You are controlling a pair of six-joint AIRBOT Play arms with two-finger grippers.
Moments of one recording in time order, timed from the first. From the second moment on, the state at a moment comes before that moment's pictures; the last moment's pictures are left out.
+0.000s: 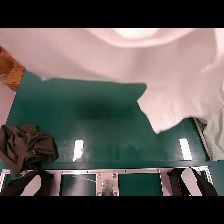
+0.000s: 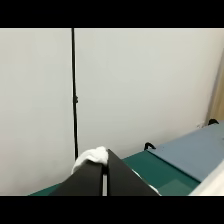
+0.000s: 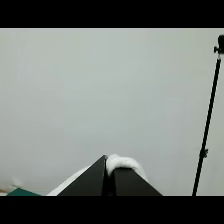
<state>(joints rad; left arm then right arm) 0.25 -0.93 2.17 0.62 -1.16 -1.31 -0.77 -0.79 1.86 -0.23 1.11 0.99</state>
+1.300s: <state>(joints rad) 0.14 -1.70 1.50 0.66 -0.85 -1.10 -0.35 -1.74 1.40 -0.32 0.74 0.84</state>
